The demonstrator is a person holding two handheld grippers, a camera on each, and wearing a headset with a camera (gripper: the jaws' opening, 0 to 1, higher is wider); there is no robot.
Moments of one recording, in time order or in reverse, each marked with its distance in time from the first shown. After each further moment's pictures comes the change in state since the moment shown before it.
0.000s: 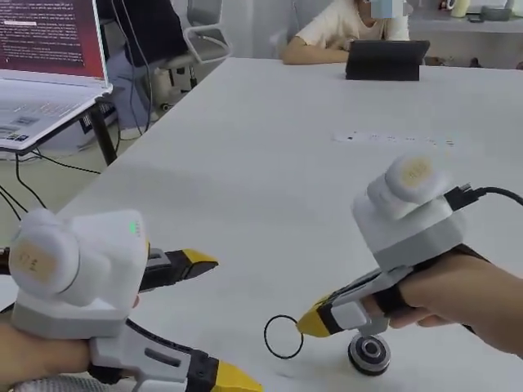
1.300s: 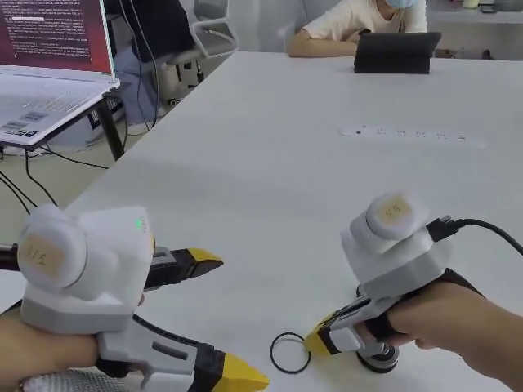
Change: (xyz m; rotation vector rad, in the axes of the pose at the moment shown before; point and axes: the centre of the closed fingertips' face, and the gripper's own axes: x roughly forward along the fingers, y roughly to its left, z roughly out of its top) left arm 0.002 0.004 -0.004 -0.030 0.006 0.014; right arm 0.026 -0.019 -0.022 -0.020 0.048 -0.068
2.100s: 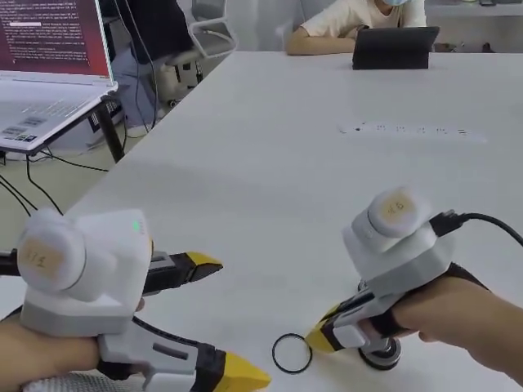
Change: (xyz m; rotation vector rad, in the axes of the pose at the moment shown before) left arm 0.001 0.000 -0.001 -0.027 0.002 0.003; right arm -0.003 -0.004 0.001 -0.038 -0.015 -0.025
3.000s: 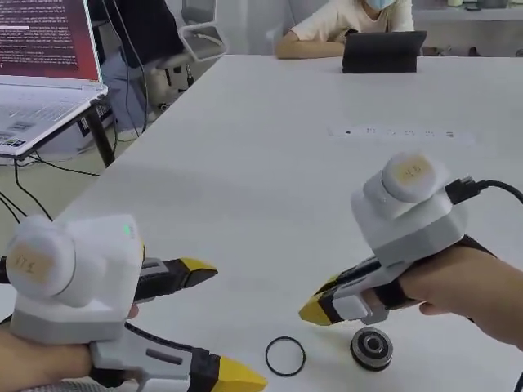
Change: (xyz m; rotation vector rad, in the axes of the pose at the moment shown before) left arm 0.001 -0.003 0.001 -0.013 -0.009 -0.016; right arm -0.034 0.001 0.033 -0.024 -0.082 -0.020
